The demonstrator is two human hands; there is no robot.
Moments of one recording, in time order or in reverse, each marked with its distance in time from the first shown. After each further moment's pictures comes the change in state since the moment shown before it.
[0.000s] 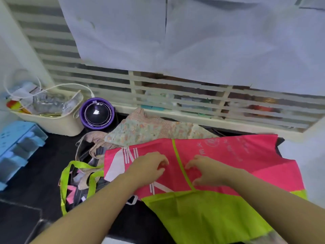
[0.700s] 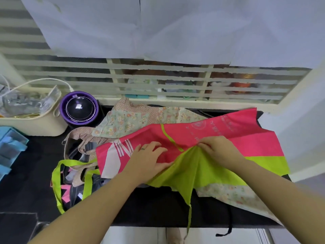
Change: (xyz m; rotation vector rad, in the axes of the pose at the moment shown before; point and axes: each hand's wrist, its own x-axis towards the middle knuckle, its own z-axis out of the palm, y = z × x) left_hand -0.007 -0.006 0.038 0.135 0.103 0.154; right_hand -0.041 0.030 0.034 0.137 0.592 0.153
